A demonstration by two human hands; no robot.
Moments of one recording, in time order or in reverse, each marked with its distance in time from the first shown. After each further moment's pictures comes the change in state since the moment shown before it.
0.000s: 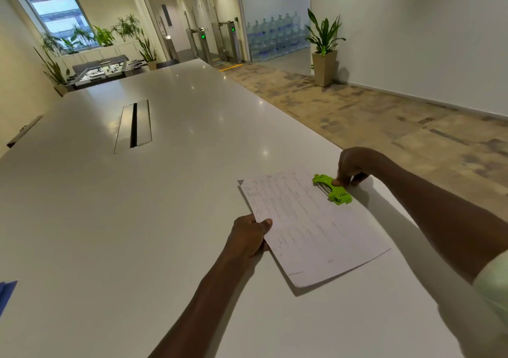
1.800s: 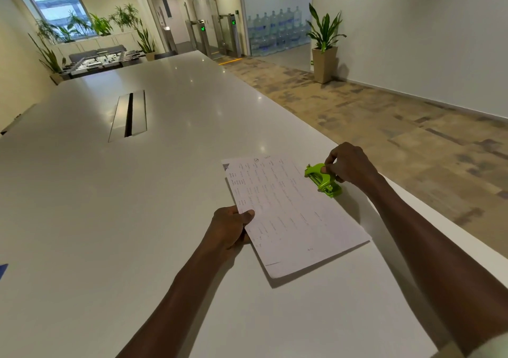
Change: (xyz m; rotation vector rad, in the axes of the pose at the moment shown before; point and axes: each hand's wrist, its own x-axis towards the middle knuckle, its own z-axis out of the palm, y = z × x) left_hand -0.012 0.000 -0.019 -0.015 -0.012 0.001; right_hand -0.048 0.016 0.039 0.114 0.555 -0.400
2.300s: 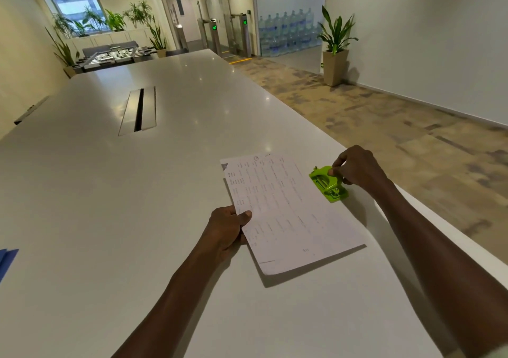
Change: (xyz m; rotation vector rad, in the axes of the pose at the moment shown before) left_hand -0.004 -0.003 -0.013 -0.028 0.020 0.029; right_hand 0.000 0.001 -0.001 0.049 0.015 0.054
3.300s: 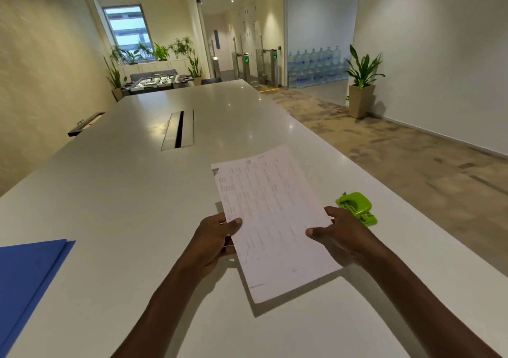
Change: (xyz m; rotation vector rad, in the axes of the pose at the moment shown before) left_hand -0.051 0.029 -0.074 0.034 0.031 0.178; right_hand -0.100 -0.059 0.054 0.546 -0.313 0.090
